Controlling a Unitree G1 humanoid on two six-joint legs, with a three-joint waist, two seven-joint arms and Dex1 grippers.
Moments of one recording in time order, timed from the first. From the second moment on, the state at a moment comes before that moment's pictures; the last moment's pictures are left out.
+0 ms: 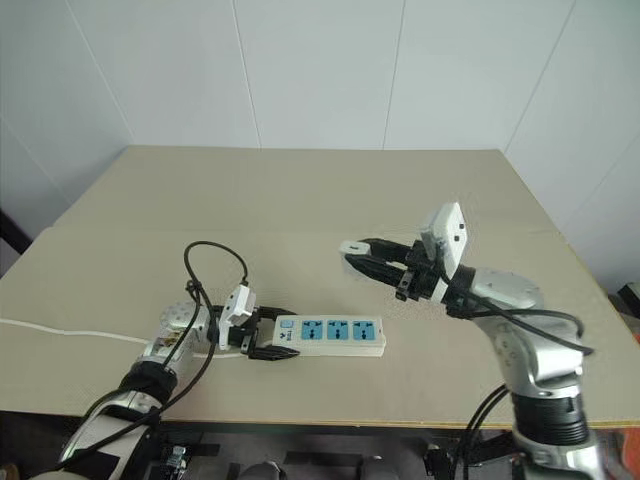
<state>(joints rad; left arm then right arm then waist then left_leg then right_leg) -0.59 0.38 -0.13 0.67 -0.23 -0.20 -1.46 -0.42 -0.49 -0.12 -0.30 0.61 0.49 0.92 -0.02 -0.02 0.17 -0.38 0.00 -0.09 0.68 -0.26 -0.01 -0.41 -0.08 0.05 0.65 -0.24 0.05</state>
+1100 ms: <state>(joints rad) -0.49 0.49 -0.13 0.44 -0.28 -0.03 -1.47 -0.52 -0.18 0.09 0.38 0.42 -0.11 1.30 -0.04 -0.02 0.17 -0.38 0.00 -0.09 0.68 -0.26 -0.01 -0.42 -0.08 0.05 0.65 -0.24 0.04</state>
